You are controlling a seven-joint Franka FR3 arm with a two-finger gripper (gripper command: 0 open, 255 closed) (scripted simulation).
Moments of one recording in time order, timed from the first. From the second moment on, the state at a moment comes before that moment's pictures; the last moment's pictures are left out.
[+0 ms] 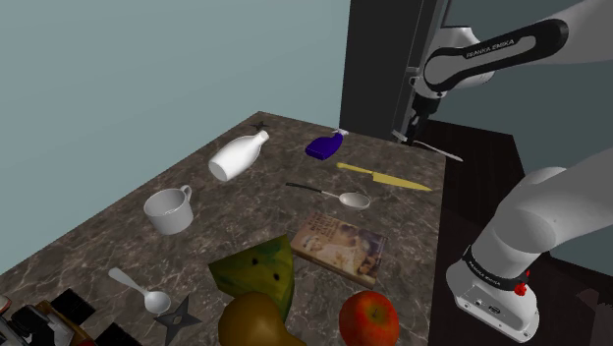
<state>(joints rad) -0.07 -0.50 -0.35 -2.57 -0.14 2.12 -0.48</state>
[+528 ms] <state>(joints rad) -0.07 -0.53 -0.33 -2.48 -0.13 2.01 -0.48</state>
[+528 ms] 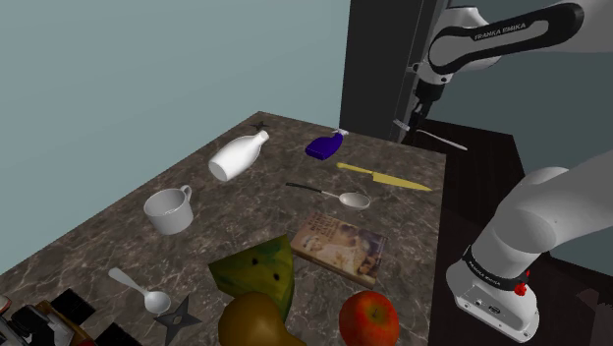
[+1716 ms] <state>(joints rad) 0.05 -0.54 -0.10 -2.42 -0.02 1.93 -0.20</state>
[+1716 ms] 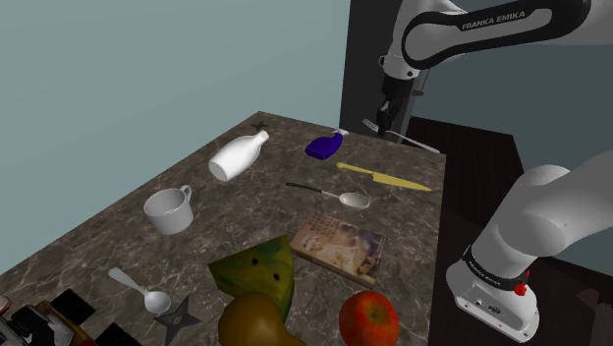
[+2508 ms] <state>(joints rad) 0.17 -0.38 0.12 -2.29 0.06 1.97 0.08</state>
